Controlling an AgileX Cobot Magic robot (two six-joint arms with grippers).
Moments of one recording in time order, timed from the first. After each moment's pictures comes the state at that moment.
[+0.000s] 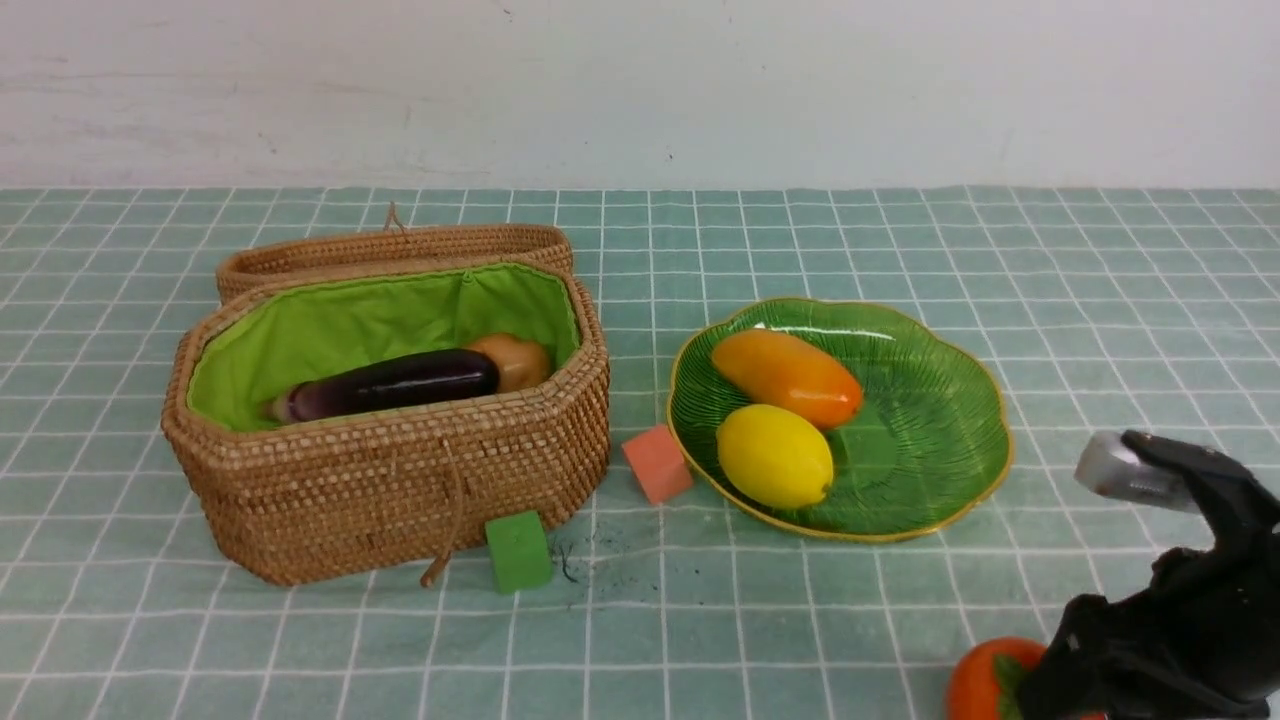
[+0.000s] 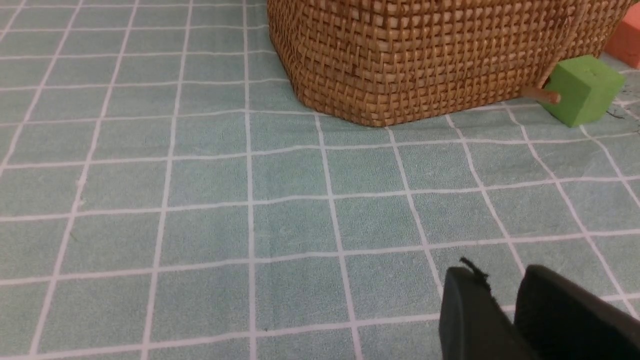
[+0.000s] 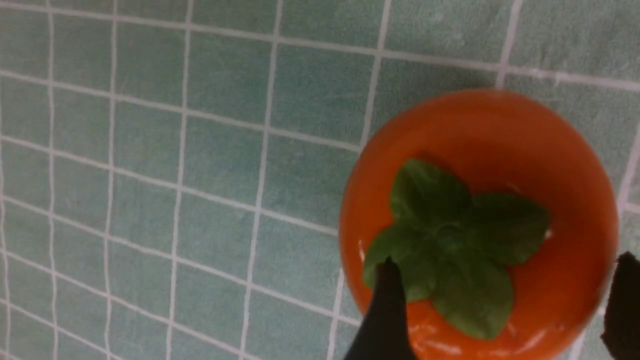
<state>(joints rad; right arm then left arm) 0.01 1.45 -0.73 0.63 0.83 -0.51 -0.13 -0.01 0.02 -0.01 0.43 -0.07</state>
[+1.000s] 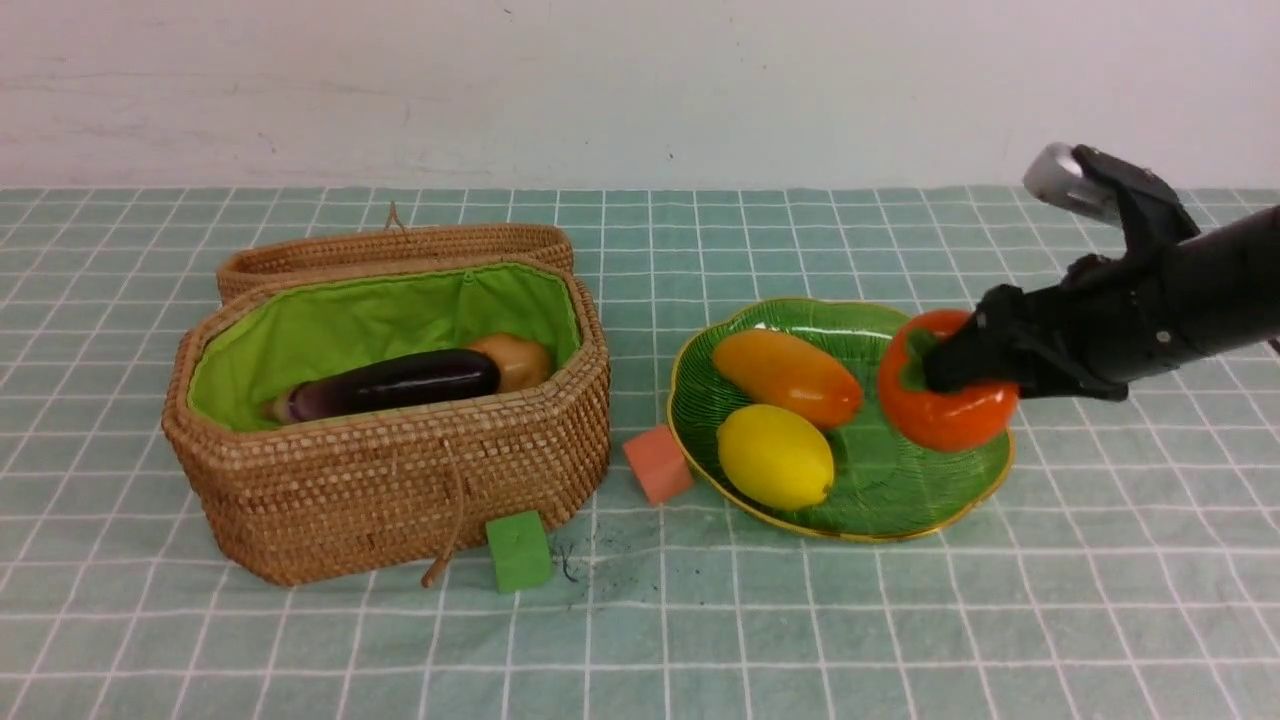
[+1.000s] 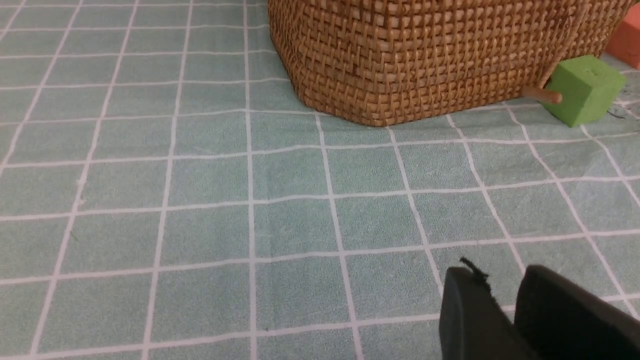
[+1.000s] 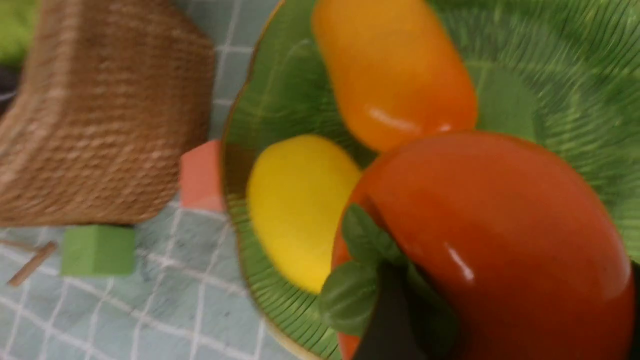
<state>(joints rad) 0.02 1.77 -1.26 0.83 0.72 -0.63 -0.13 -0.01 0.02 -0.01 0.43 -0.07</state>
